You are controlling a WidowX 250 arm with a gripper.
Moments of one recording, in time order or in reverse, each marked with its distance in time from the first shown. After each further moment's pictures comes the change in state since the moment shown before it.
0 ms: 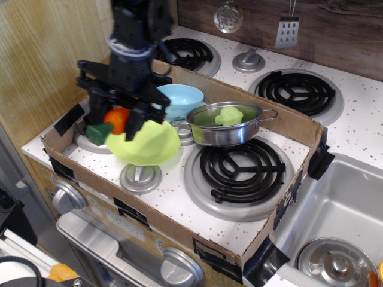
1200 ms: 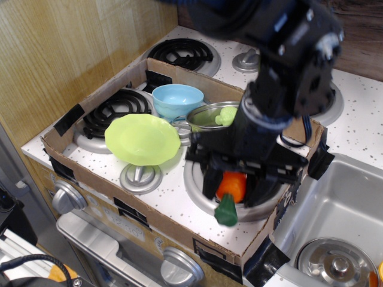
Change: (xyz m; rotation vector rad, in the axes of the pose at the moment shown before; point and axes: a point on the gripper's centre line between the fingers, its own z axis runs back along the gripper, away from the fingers) arm -0.047 -0.133 0.023 -0.096 -0.025 0.243
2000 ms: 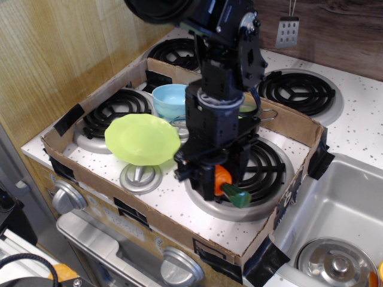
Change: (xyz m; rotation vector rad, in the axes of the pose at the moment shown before) arm 0.025 0.016 -0.023 -0.124 0.215 0.795
